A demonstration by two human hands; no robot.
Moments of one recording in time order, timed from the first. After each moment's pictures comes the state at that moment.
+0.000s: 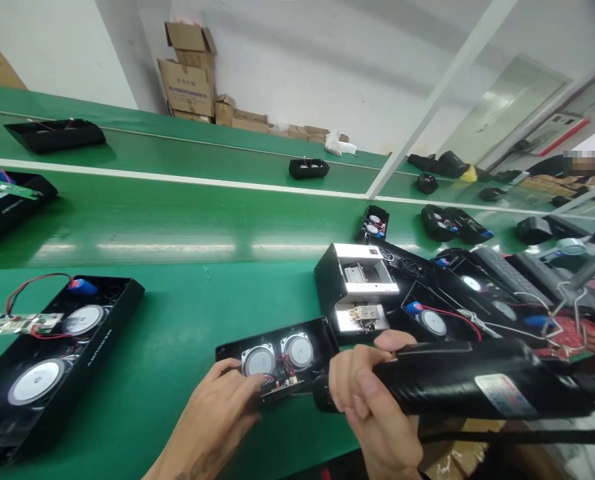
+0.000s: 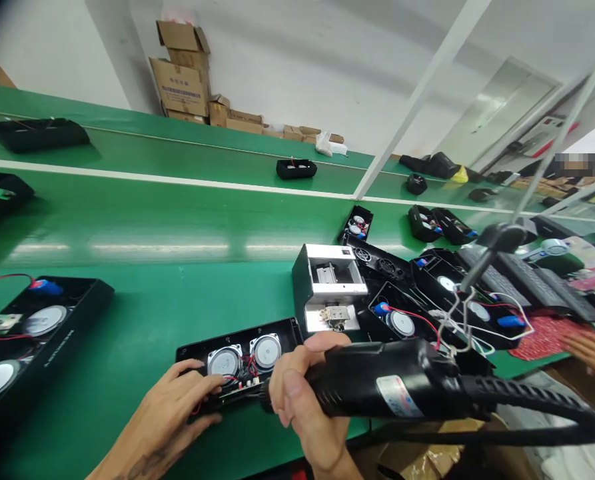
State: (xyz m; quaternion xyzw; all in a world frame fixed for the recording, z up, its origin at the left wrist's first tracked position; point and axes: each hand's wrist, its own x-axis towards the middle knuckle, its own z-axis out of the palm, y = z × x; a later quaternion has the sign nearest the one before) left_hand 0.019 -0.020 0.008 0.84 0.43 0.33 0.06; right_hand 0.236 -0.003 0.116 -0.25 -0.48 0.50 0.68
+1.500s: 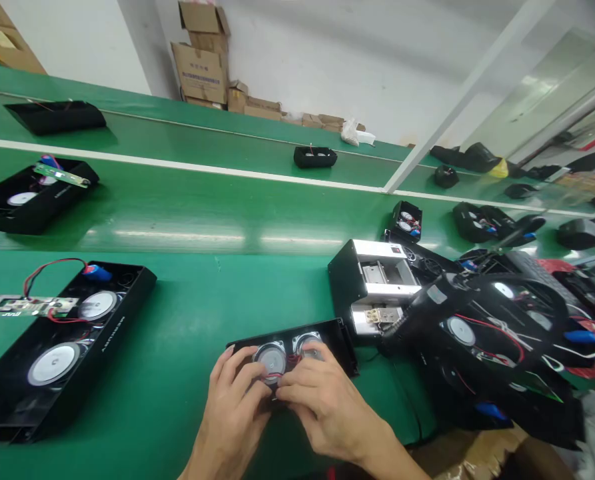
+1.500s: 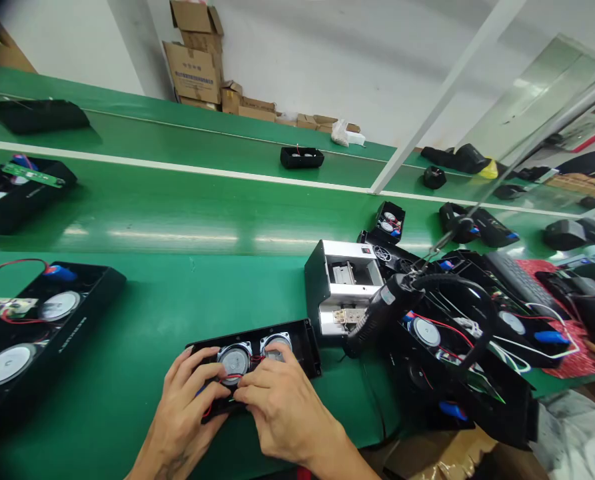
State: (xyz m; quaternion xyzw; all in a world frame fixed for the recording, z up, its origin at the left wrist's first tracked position) left_hand 0.035 -0.031 -0.007 0.77 0.50 0.39 0.02; right_hand 0.245 0.014 0.057 -0.29 -0.91 0.23 0.20
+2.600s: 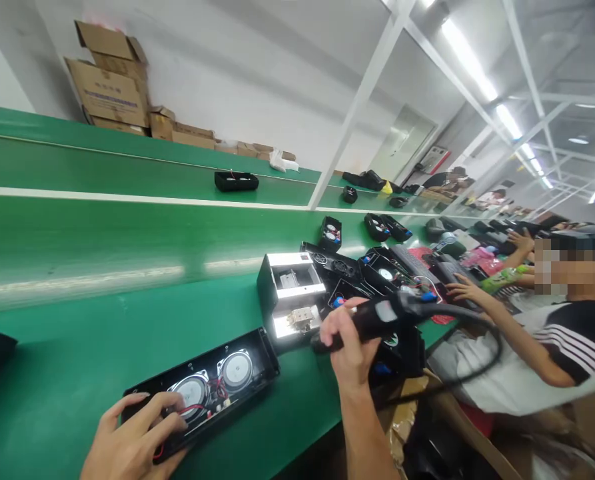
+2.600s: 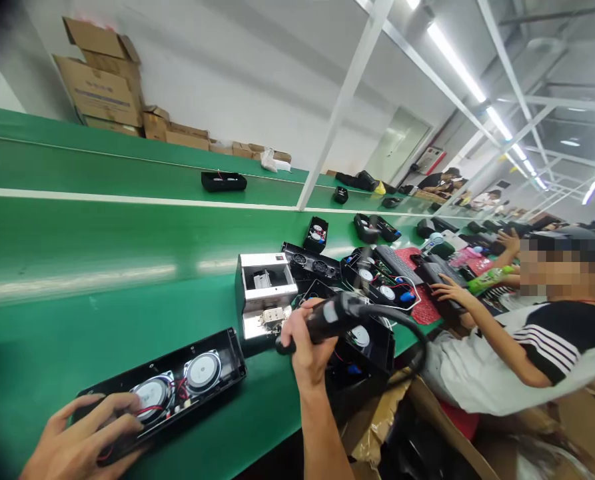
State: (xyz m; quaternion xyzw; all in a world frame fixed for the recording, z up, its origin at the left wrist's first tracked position) left_hand 0.006 0.005 -0.026 0.86 0.40 0.32 -0.10; right_hand 0.334 0.046 0.097 -0.40 -0.44 0.29 0.75
